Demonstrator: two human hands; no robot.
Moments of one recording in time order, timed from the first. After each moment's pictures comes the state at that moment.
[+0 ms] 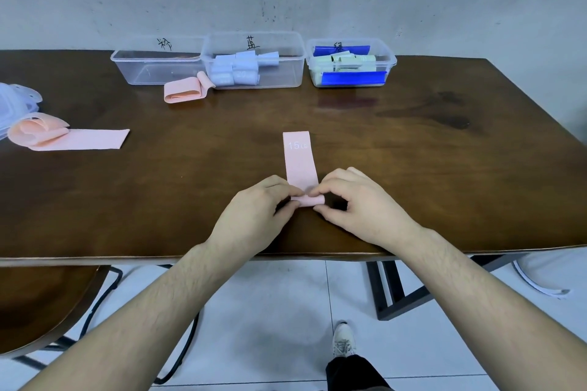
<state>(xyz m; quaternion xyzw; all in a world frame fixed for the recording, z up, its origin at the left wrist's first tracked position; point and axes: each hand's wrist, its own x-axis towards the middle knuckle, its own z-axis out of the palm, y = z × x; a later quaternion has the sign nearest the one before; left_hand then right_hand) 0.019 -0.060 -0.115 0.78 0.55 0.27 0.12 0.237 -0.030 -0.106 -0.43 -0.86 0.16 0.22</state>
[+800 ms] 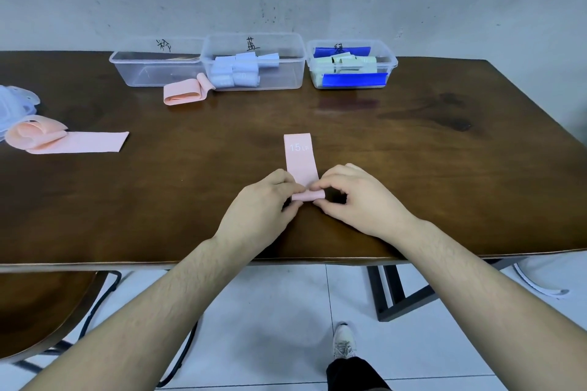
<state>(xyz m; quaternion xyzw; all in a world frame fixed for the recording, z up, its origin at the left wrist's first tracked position) 0.024 -0.048 -0.110 0.80 0.54 0.26 0.08 0.233 -0.015 -0.105 -0.44 -0.85 0.17 0.22</state>
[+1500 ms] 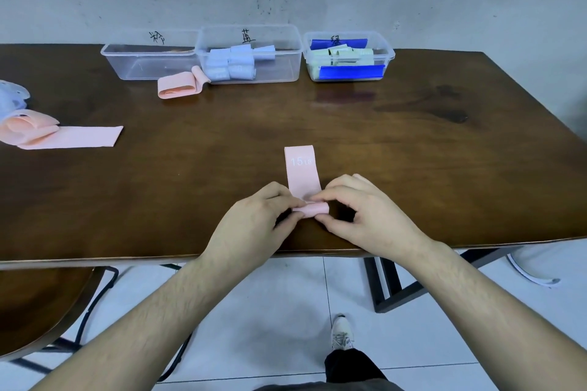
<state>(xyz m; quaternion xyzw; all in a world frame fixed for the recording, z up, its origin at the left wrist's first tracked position) 0.016 -0.079 -0.116 0.80 0.52 0.28 0.12 0.241 -0.052 -0.113 -0.42 -0.85 0.17 0.27</state>
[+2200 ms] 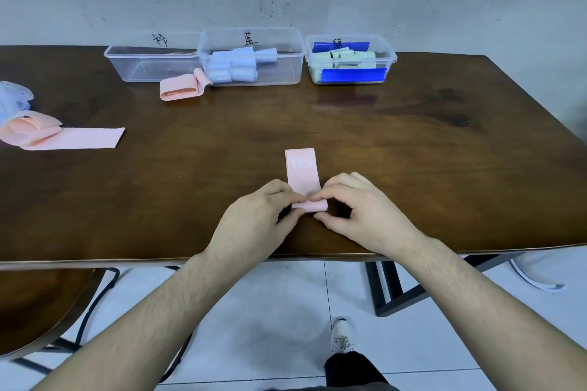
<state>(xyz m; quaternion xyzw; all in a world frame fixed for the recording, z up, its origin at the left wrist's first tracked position) 0.021 -0.069 -0.116 0.79 0.54 0.27 0.10 0.239 -0.040 -0.115 -0.43 -0.85 0.18 0.25</state>
